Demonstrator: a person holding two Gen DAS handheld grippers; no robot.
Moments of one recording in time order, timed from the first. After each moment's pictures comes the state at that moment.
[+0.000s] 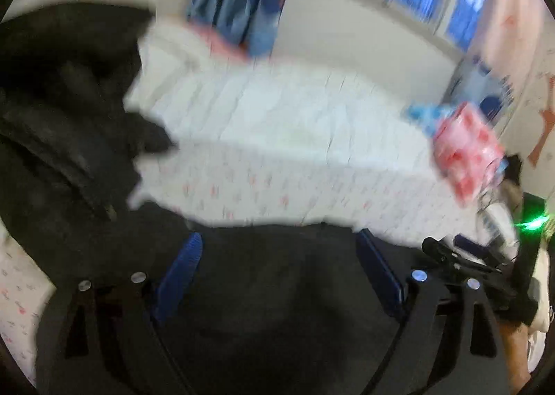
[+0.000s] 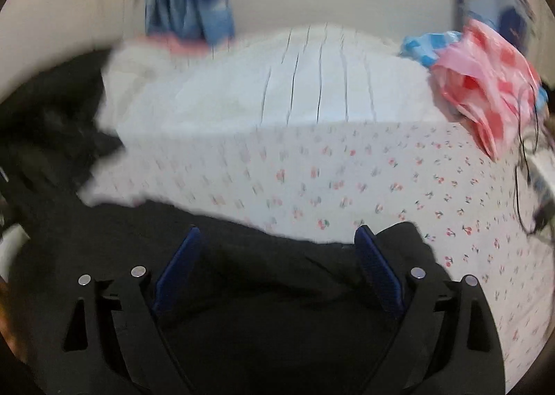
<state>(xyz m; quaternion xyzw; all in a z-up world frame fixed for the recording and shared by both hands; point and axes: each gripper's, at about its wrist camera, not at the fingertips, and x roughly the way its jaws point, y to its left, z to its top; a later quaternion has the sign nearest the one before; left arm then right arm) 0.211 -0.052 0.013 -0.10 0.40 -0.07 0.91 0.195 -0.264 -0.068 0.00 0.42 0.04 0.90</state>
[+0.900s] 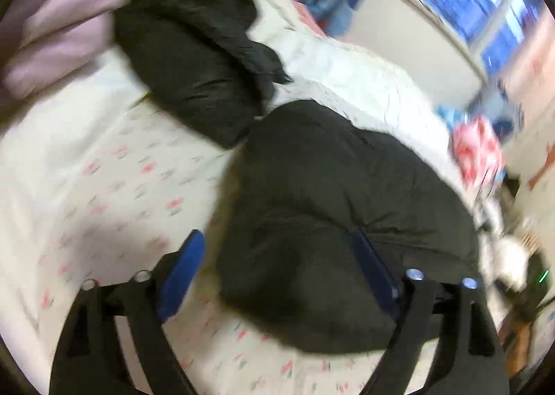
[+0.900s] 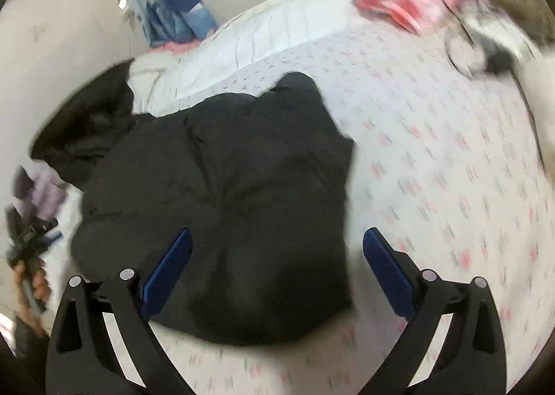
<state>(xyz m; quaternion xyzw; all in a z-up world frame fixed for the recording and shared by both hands) 0.003 0.154 0.009 -0.21 0.44 -0.04 0.87 -0.050 -0.418 -0.075 0.22 0.45 0.10 0.86</state>
